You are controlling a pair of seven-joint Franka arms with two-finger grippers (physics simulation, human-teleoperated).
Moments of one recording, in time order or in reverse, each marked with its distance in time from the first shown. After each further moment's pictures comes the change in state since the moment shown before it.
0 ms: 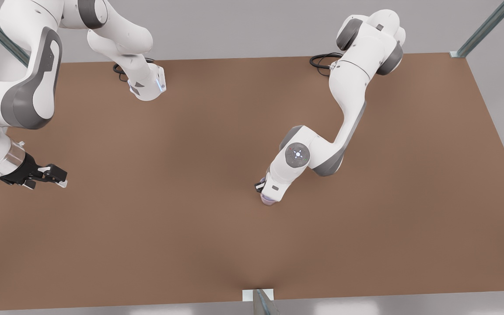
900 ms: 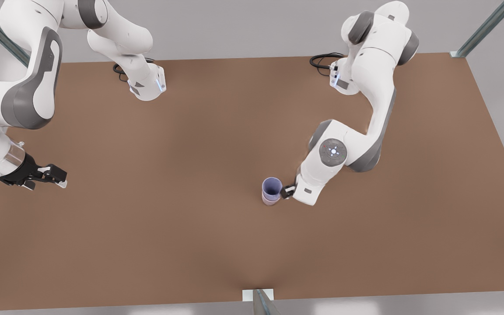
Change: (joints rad) left arm 0.157 -0.131 0.021 0.014 0.033 -0.189 0.086; right arm 0.001 -0.001 0.000 0.000 -0.001 0.007 -0.011
